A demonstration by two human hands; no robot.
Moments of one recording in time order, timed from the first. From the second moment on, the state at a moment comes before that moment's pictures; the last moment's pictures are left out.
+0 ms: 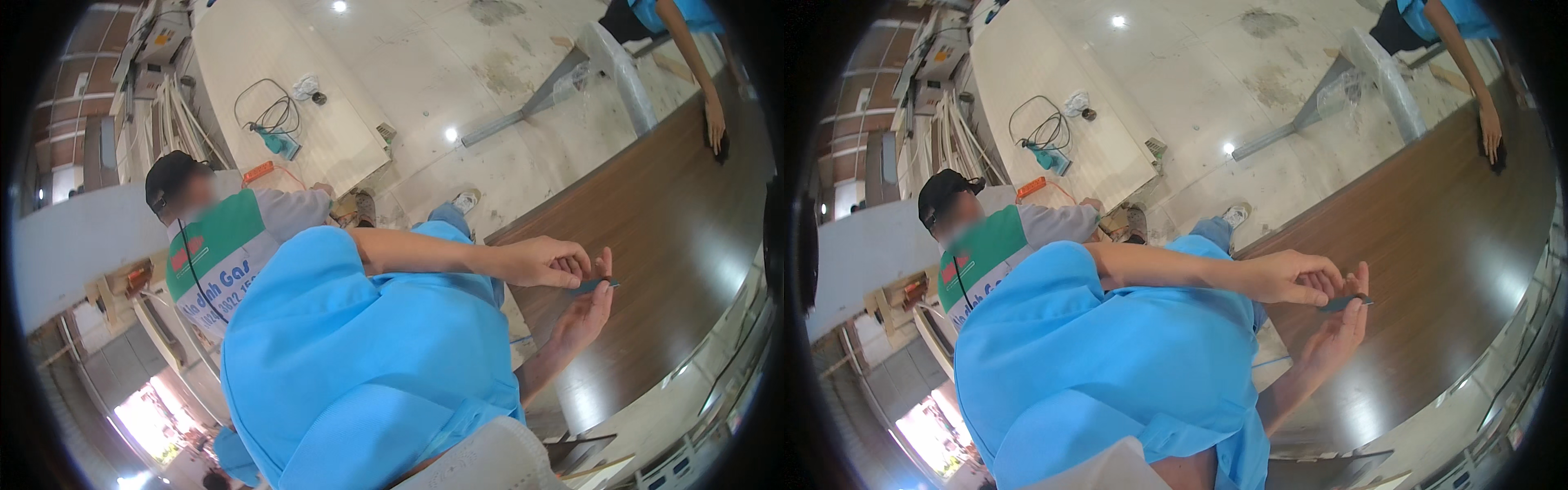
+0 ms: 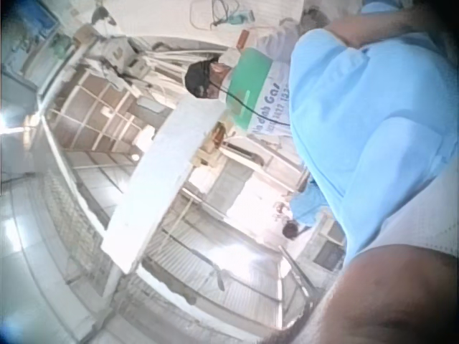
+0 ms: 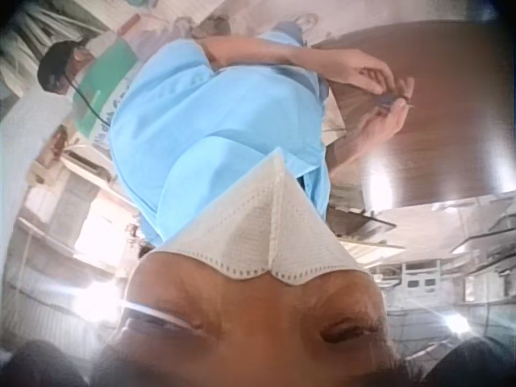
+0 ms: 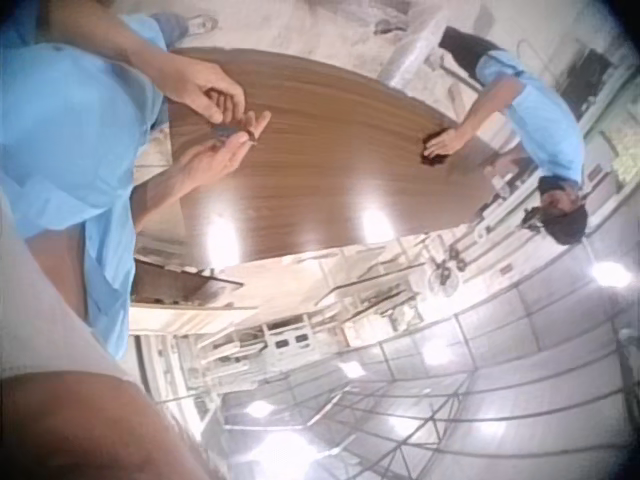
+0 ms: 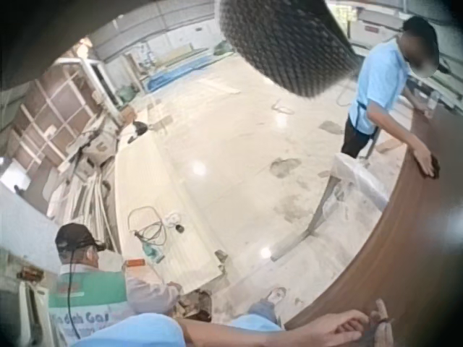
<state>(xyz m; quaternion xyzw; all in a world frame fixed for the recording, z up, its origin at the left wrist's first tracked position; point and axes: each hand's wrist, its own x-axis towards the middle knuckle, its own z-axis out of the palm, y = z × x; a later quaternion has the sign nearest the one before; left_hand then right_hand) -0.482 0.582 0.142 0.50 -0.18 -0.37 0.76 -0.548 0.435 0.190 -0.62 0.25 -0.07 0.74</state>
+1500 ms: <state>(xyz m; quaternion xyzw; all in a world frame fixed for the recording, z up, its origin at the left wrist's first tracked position) 0.311 0.736 0.023 0.78 0.18 -0.09 0.59 -0.071 0.169 0.058 -0.84 0.51 -0.14 -0.09</state>
